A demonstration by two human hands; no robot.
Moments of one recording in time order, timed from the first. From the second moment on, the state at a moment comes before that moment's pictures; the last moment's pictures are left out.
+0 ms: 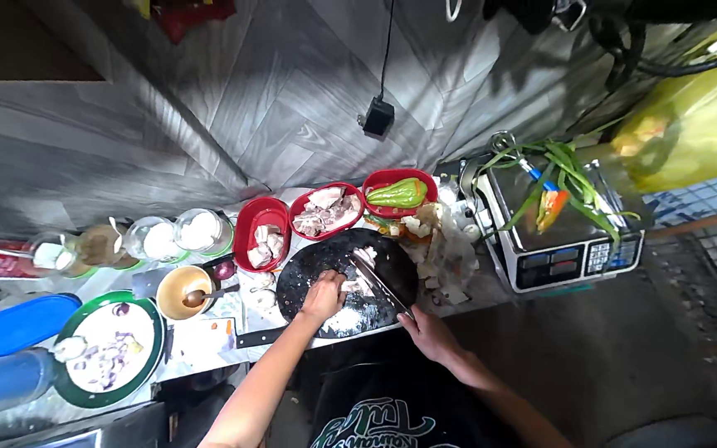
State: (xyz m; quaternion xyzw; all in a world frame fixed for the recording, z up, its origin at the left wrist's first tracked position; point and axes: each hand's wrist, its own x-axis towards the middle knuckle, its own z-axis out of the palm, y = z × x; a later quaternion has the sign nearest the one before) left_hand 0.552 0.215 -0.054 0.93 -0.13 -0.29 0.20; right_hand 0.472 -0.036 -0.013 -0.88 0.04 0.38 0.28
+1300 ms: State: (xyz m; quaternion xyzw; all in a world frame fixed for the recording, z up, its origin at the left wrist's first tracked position) left_hand 0.541 0.164 -0.067 0.94 -0.25 -0.15 0.18; right_hand 0.449 -0.047 -0.011 -0.90 0.10 0.32 0.27
